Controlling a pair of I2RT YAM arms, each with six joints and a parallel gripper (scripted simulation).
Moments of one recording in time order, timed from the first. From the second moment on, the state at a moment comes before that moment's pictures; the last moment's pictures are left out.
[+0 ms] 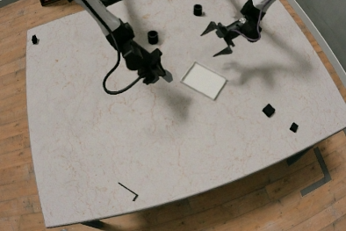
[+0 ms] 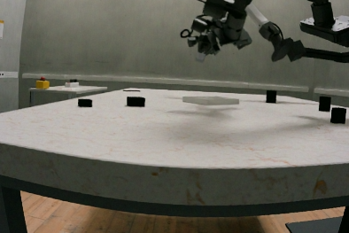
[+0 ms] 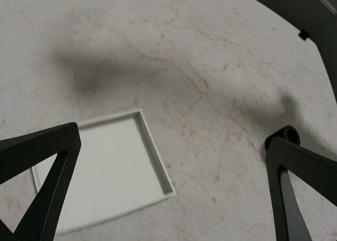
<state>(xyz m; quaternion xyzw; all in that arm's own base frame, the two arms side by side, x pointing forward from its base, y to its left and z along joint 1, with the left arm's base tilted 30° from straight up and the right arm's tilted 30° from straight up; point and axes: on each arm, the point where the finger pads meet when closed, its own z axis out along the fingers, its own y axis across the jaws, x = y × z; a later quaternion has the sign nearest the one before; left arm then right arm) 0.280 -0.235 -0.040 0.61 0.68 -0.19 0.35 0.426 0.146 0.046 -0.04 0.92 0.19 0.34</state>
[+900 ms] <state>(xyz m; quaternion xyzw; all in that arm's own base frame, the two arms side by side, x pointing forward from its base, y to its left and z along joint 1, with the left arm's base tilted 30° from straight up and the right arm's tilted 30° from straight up) 0.317 -0.307 -0.062 0.81 0.42 -0.29 0.29 0.370 0.158 -0.012 0.01 0.82 0.48 0.31</state>
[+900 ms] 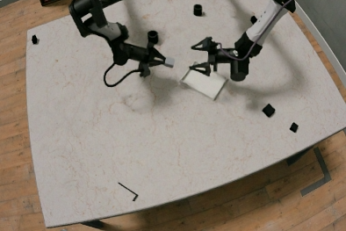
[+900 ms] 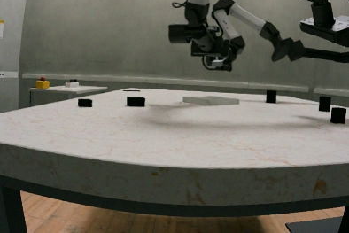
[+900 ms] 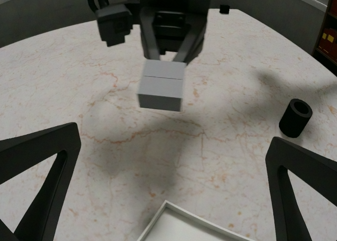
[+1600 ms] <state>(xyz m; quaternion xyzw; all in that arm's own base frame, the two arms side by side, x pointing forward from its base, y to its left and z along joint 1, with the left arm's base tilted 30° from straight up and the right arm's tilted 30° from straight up) 0.306 -0.303 -0.071 0.81 0.42 -0.30 0.27 0.358 0.163 -0.014 0.01 0.79 0.52 0.31</state>
